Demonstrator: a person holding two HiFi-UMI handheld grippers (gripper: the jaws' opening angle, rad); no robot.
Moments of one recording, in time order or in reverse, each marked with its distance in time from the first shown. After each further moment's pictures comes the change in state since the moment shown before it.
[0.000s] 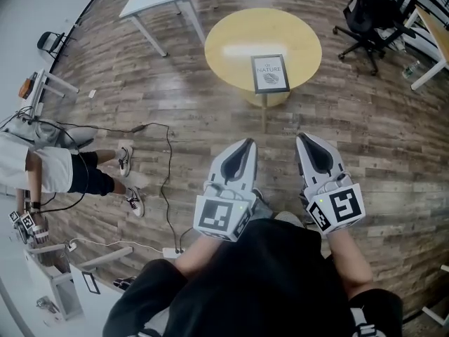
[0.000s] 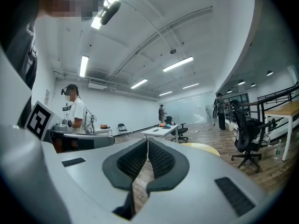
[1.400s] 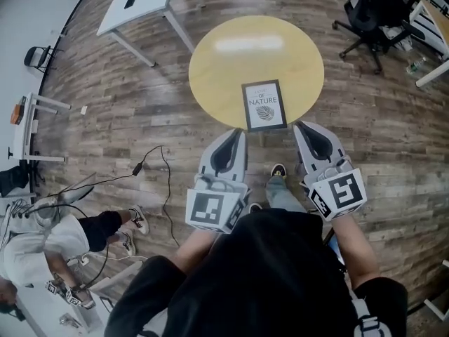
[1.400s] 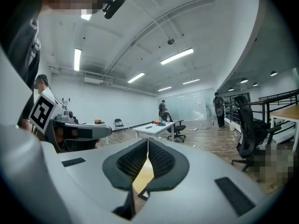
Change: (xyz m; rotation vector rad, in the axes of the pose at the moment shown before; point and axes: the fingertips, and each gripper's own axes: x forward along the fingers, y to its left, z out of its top) left arm 0.235 0.108 0.022 0.016 0.026 0.004; right arm 0.191 -0.178 -0.002 -0.031 0.056 0.004
